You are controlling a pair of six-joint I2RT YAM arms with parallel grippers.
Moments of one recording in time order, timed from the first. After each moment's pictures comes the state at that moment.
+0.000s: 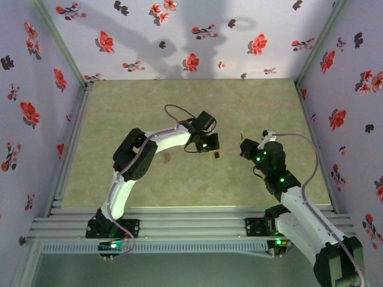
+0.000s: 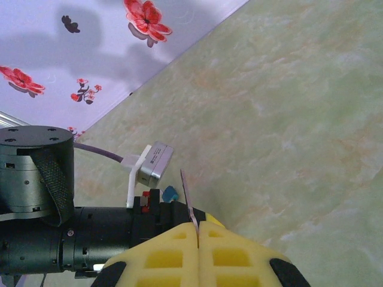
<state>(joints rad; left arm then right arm) -0.83 2.21 1.62 -0.42 0.33 -0.84 0.32 0.76 0.39 0.02 -0.08 0.75</state>
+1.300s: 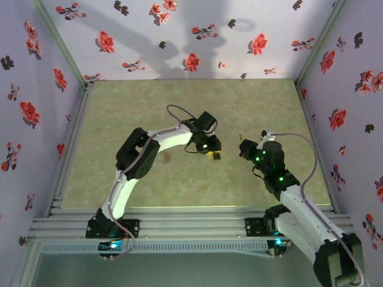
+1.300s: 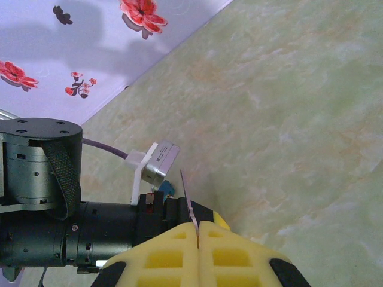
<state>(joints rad) -0.82 2.25 1.66 -0.49 0.35 -0.83 0.32 0.79 0.39 0.02 -0.09 0.75</state>
